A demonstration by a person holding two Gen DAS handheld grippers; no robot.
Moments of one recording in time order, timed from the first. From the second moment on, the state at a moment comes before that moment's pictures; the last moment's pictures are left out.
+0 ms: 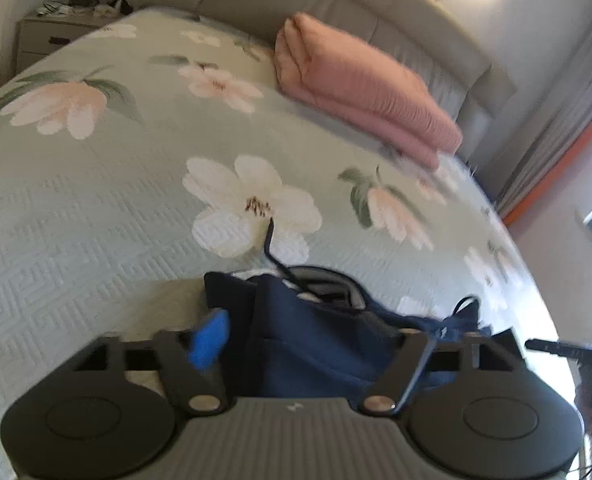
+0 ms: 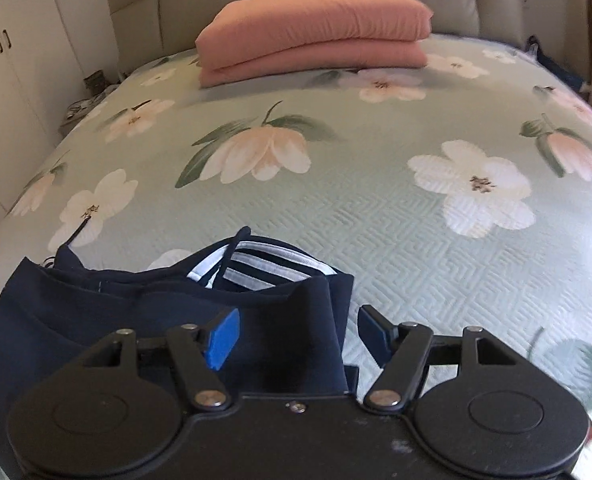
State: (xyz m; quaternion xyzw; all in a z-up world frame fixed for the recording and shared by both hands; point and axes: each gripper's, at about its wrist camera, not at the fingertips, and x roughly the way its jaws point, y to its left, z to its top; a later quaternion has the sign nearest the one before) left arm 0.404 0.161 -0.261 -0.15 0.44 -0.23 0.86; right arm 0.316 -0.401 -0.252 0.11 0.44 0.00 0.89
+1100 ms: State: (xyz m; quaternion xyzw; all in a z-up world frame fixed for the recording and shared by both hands) left arm 0.446 0.112 -0.331 -0.09 0.42 -0.11 0.89; right arm 0.391 -0.339 -0.294 0.00 0.42 -0.07 0.90
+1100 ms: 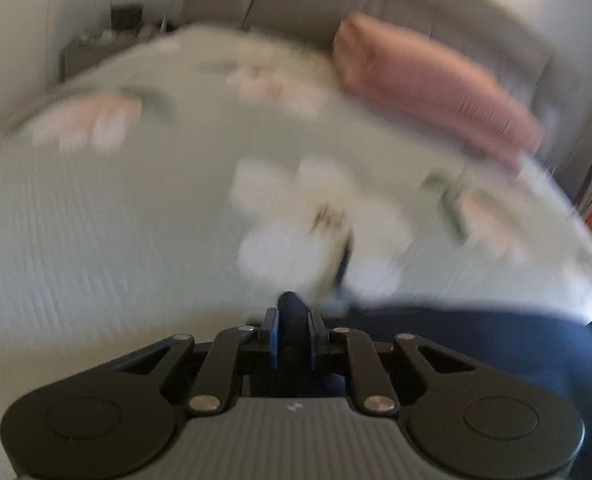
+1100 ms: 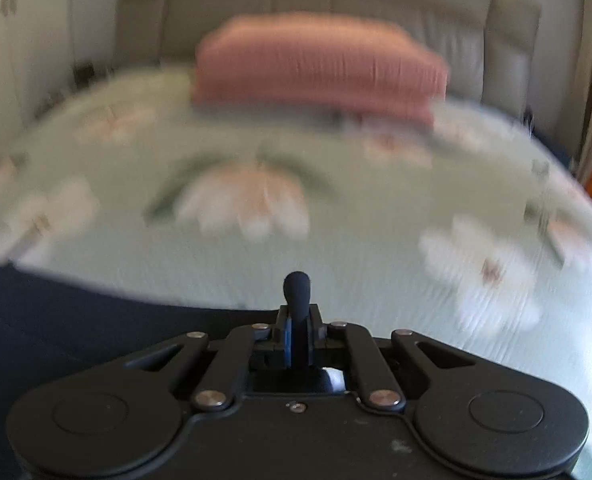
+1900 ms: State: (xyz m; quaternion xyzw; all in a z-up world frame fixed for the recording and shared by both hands) left arm 0.279 0.133 -0.317 -0.12 0.47 -0.19 0.85; right arm 0.241 -0.274 -0.276 -0.07 0.46 -0.03 0.89
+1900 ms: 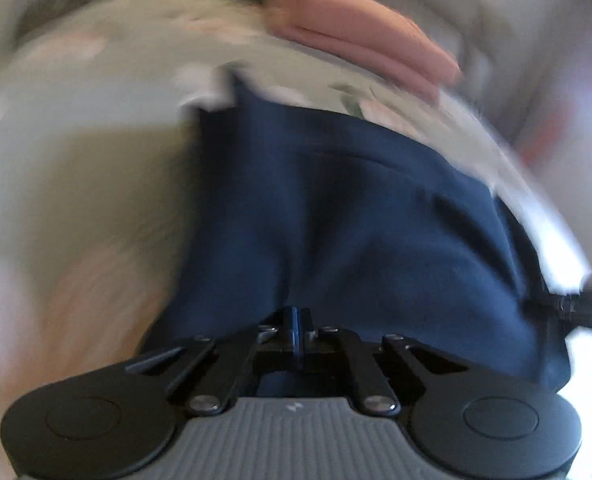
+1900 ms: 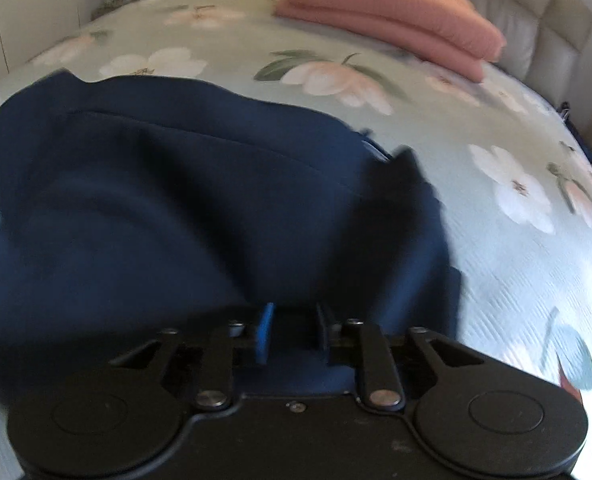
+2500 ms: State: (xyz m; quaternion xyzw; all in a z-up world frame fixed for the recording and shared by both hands) left arm 0.226 0.160 -0.317 -0.12 0.51 -0.16 0.84; right arm 0.193 -0.247 -0.308 -0.07 0.53 -0.08 0.84
